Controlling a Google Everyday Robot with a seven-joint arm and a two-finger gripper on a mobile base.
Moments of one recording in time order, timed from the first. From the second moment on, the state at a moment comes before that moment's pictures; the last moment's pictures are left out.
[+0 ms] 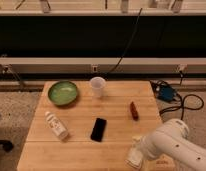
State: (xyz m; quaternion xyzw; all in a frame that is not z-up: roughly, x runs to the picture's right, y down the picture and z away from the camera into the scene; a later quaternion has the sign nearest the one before) arm 0.182 0.309 0.679 -0.29 -0.14 -0.13 0.94
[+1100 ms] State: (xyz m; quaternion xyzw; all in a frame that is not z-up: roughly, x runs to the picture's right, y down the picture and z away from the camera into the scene) arm 0.197 0.332 0.727 -0.33 -0.11 -0.17 0.92
